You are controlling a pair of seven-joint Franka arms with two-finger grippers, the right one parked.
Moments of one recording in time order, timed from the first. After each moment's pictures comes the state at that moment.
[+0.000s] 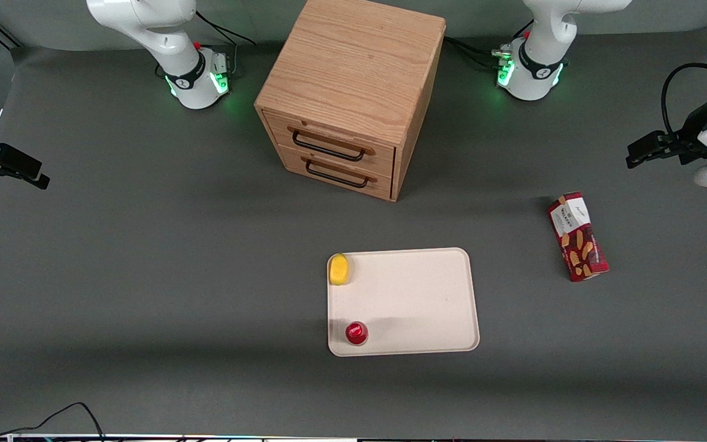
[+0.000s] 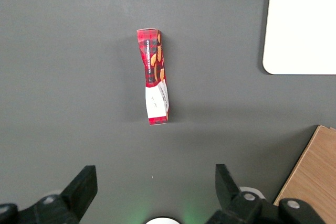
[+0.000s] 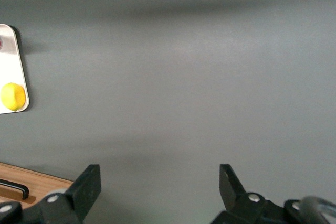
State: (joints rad) arm -0.12 -0.10 0.12 -1.79 0.01 1.60 -0.05
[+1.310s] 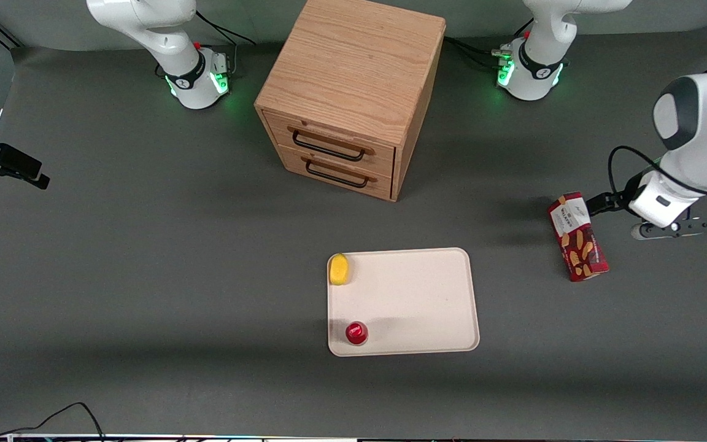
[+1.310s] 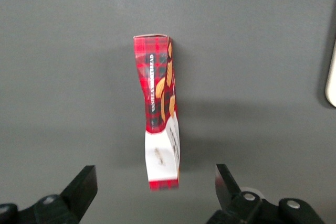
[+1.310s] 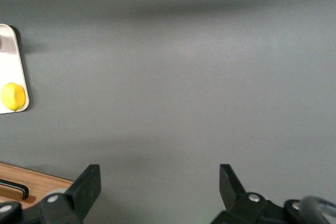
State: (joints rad) arm -0.12 0.05 0.16 -2.17 0.01 2.16 -0.05
